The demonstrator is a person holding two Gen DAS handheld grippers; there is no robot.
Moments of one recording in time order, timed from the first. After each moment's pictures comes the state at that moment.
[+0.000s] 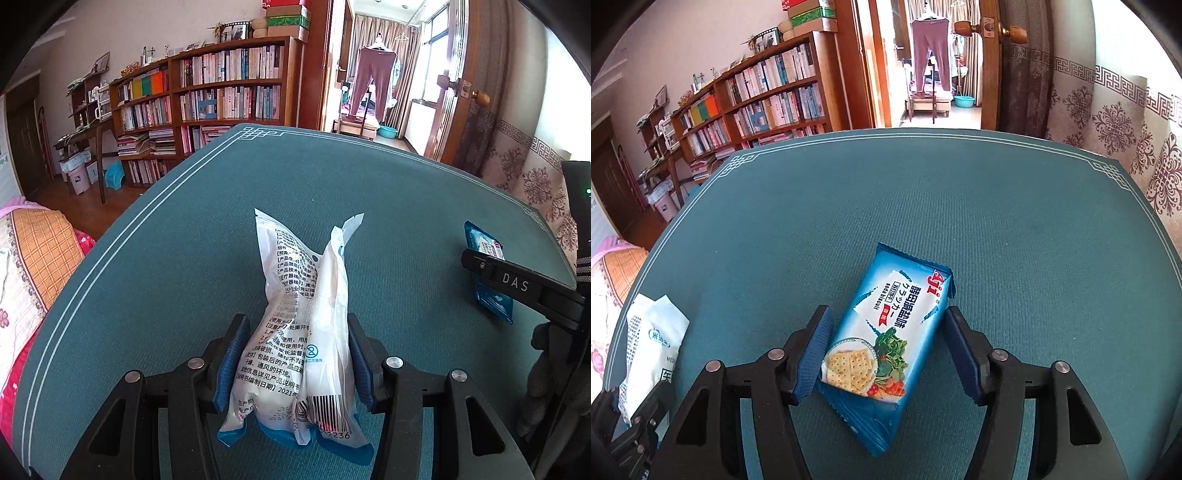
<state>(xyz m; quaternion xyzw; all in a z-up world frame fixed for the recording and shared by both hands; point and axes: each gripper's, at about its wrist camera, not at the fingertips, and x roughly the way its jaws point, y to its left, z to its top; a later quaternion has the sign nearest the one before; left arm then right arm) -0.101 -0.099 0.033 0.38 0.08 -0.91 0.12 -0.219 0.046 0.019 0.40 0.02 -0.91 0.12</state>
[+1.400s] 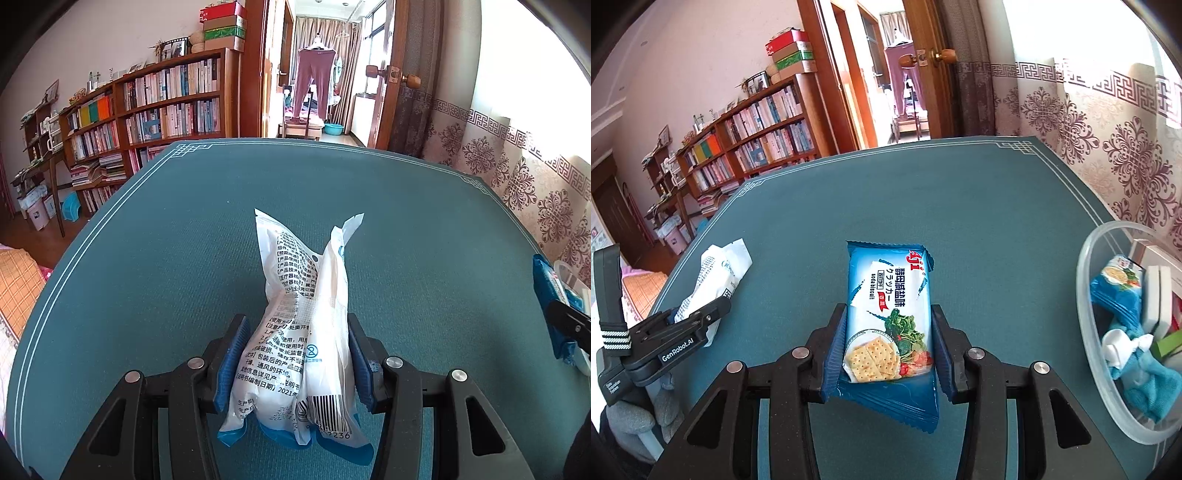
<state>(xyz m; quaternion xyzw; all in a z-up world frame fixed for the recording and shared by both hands) -0.086 -0.054 0.039 0.37 0.04 -0.93 0.02 -0.072 0.183 0.054 0.36 -0.06 -0.93 0.11</state>
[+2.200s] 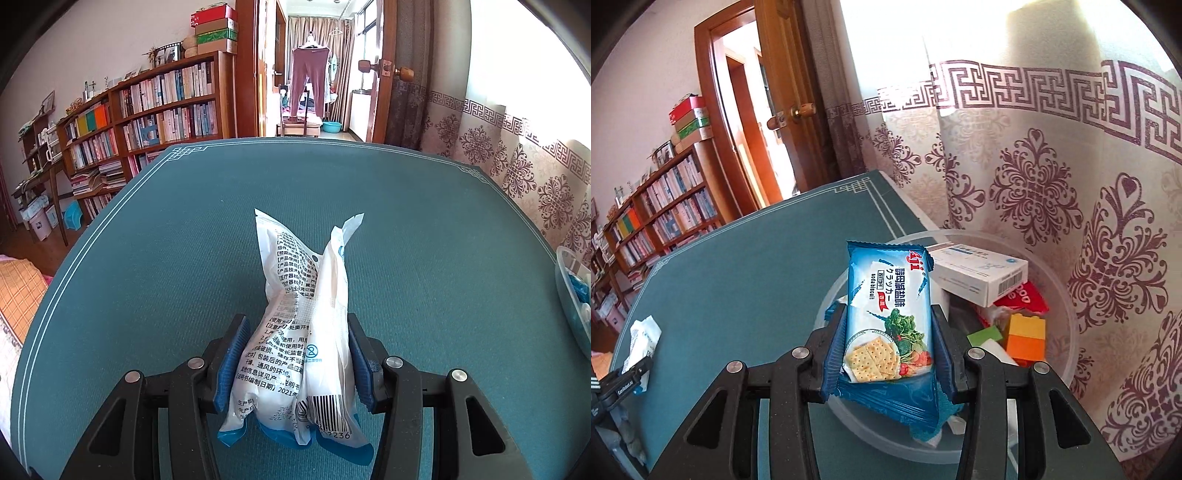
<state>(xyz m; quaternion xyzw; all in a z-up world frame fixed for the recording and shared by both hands) -0.083 -0.043 0.035 0.37 0.02 -0.93 0.02 -0.035 0.336 0.077 0.30 -0.11 -0.94 -0.09</state>
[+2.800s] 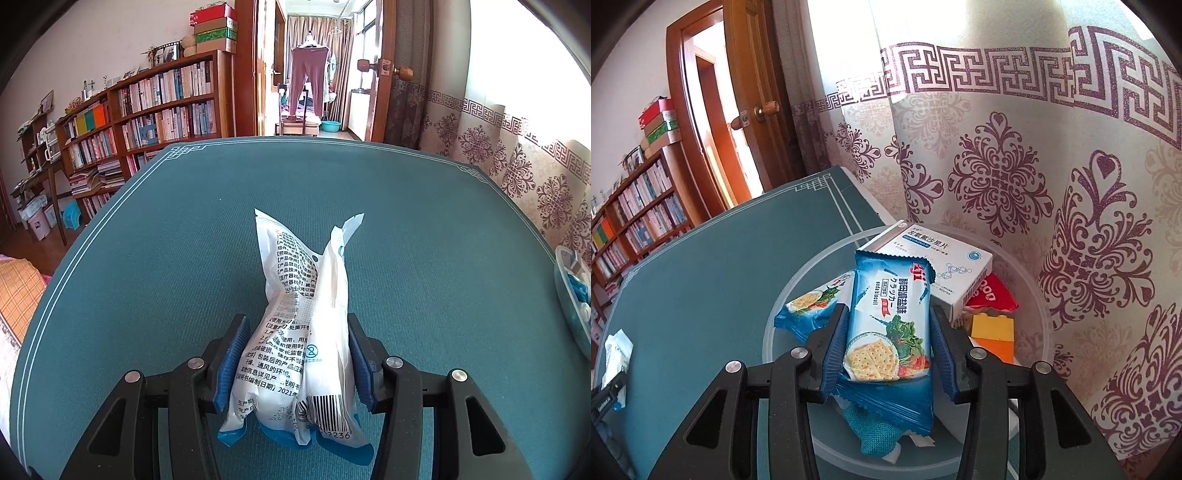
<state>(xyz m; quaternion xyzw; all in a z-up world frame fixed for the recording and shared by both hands) -0.083 -0.043 0.035 0.37 0.02 -0.93 0.02 -0.039 0.356 0.067 0.31 -0.12 -0.94 -0.13</state>
